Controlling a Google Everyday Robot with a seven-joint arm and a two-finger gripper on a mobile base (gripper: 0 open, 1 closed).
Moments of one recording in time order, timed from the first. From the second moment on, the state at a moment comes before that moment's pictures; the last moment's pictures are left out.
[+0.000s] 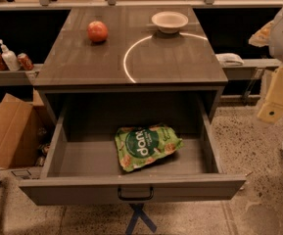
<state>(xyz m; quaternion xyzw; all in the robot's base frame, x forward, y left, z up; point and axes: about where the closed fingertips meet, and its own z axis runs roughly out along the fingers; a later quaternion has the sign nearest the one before) 0.438 -0.217 0.977 -0.60 0.78 -0.04 0.16</state>
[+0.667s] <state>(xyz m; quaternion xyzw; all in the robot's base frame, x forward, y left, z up) 0.447 -0.186 0.951 -0.62 0.77 -0.02 0.16</state>
